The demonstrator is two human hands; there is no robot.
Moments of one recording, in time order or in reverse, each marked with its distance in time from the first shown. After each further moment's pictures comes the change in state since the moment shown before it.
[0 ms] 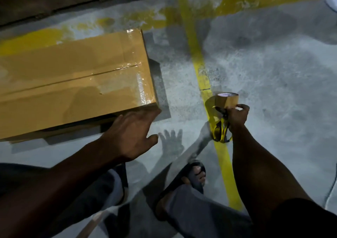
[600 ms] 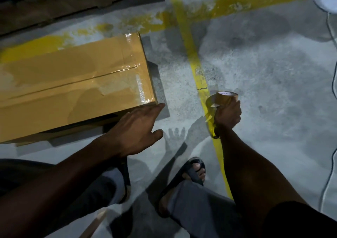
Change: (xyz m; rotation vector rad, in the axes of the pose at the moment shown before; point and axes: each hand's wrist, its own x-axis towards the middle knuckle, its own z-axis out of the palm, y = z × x) left_hand 0.001 0.009 -0.001 -0.014 -0.004 0.055; right_hand -0.087 -0.030 0.006 -0.629 0.160 -0.381
